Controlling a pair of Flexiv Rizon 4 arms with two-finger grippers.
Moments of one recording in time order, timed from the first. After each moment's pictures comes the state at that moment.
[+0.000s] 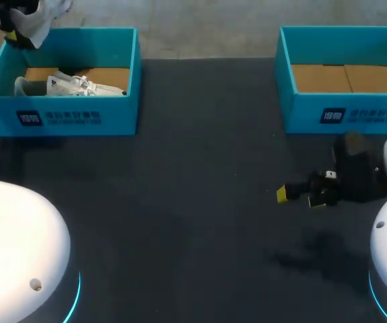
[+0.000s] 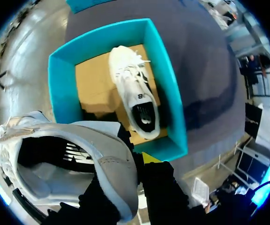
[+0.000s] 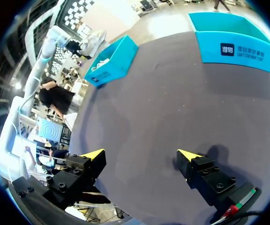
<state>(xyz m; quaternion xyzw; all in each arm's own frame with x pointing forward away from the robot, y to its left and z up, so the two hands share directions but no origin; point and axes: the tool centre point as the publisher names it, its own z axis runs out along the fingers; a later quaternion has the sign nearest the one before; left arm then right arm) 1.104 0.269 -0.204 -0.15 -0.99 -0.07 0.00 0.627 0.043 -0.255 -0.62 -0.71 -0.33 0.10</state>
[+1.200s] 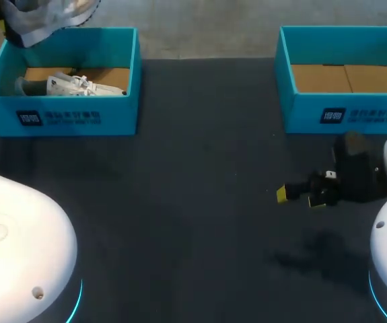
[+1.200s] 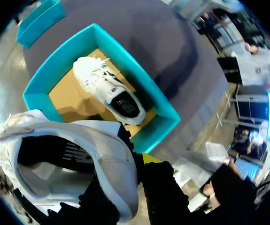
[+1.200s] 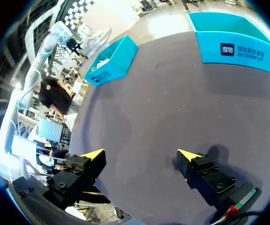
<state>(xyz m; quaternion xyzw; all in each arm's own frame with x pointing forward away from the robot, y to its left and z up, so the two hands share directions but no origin) 1.122 0.290 -0.188 -0.37 -0.92 -0.07 0.07 0.627 0.043 -0.255 -0.62 -0.71 -0.33 0.10</state>
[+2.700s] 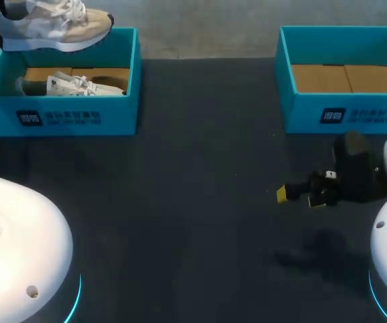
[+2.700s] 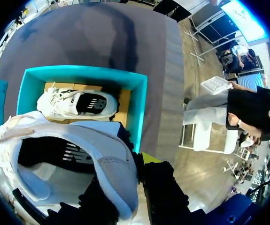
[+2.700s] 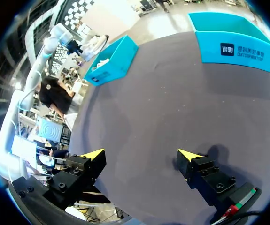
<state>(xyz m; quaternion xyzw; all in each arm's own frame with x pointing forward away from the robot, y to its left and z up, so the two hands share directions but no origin) 1.145 0.314 -0.196 -0.65 -0.75 -0.09 0.08 0.627 0.043 -0.255 -0.62 -0.71 -0.33 0.10</state>
